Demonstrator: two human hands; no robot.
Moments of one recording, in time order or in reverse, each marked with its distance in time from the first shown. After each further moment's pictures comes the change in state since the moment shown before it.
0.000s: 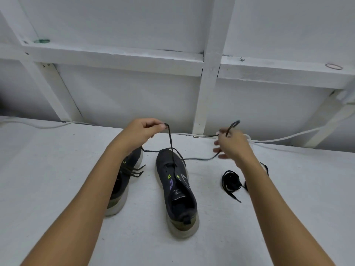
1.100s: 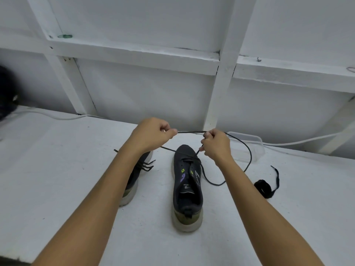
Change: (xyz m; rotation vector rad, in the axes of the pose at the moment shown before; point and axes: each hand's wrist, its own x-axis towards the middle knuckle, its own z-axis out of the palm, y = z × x) left_hand -0.024 0.010 0.005 0.509 0.116 0.019; right_hand 0.002 0.004 0.078 -0.084 -0.011 -0.087
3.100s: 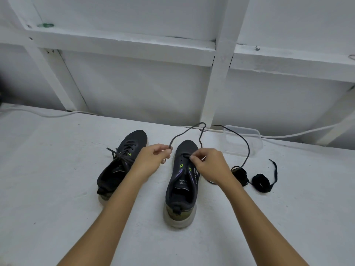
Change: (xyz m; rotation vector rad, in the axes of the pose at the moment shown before) left_hand -0.019 -0.049 0.087 -0.704 -0.052 -0.286; right_hand -0.041 0.040 -0.005 -0.333 -0.228 -0.231
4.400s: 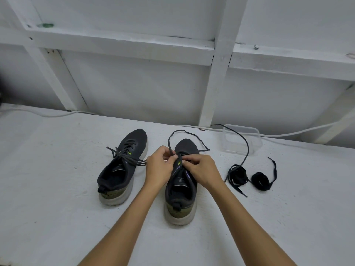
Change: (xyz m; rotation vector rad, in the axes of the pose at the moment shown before) left_hand -0.003 -0.026 0.042 0.183 0.261 0.207; right_hand -0.005 0.006 0.035 0.316 -0.002 0.113
